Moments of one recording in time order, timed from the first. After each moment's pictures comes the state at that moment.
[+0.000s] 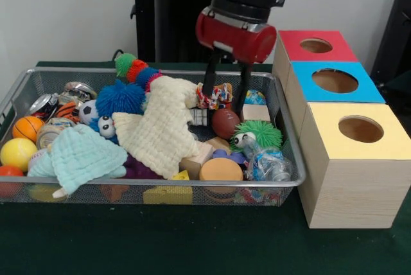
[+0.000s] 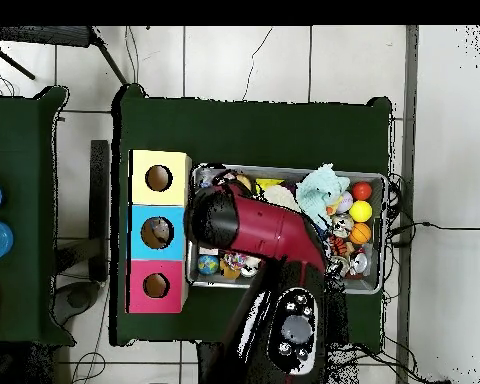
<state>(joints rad) -0.01 -0.61 -0.26 1.57 0.12 0.38 2.28</state>
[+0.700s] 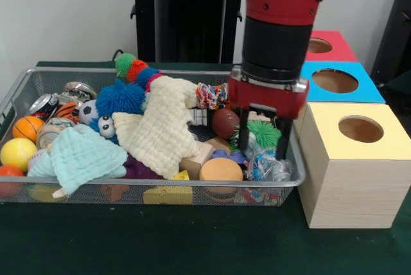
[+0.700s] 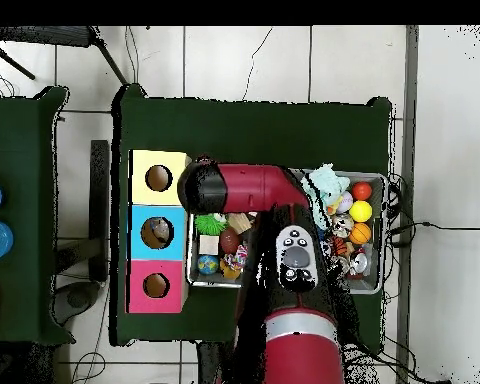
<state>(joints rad) -0.13 -0.50 0.04 1.37 -0.16 0.51 2.09</state>
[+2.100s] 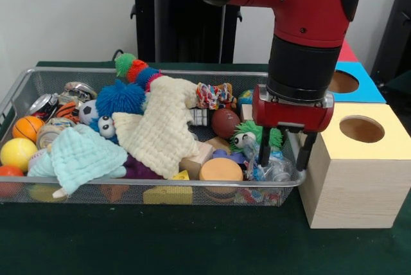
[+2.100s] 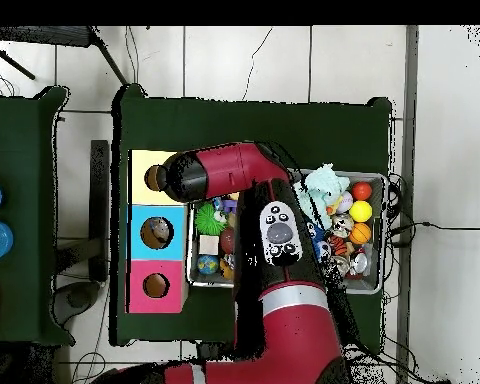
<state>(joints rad) -0.16 -0.47 0.17 1.27 -0.37 0.64 2.02</state>
